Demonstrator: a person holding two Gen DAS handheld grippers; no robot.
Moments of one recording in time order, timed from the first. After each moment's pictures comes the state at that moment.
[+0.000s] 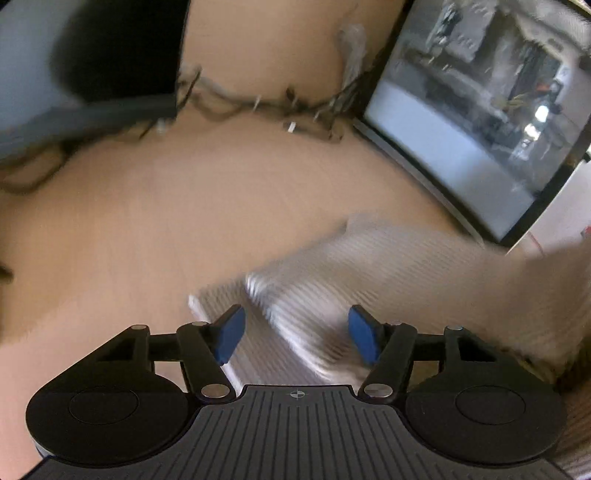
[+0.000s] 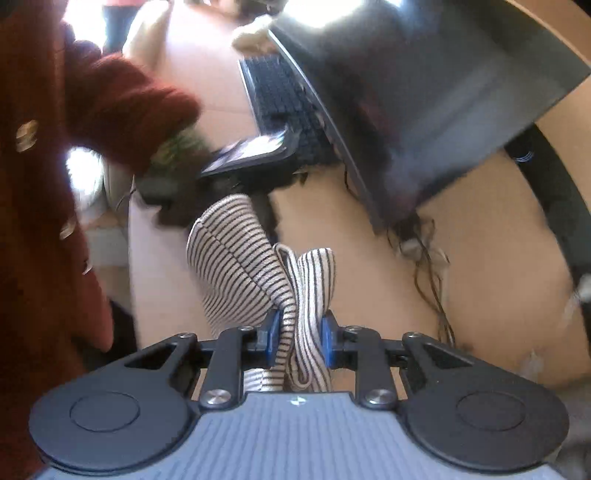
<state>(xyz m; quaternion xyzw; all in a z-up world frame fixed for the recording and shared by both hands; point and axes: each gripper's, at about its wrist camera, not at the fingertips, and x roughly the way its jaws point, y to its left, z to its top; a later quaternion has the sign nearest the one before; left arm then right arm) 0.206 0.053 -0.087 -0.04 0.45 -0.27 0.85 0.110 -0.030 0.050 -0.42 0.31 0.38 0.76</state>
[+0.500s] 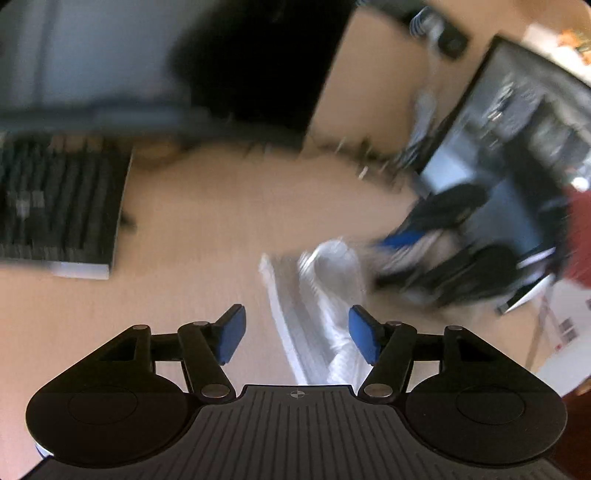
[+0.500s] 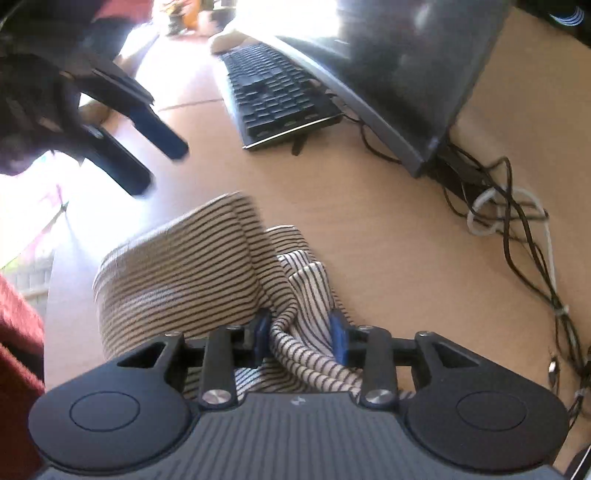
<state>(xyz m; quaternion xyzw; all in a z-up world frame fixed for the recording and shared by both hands) 0.151 0.122 -0.024 -0.11 0.38 -0.18 0.90 0.268 -0.031 -0.095 -0.27 0.37 0.45 0.77</state>
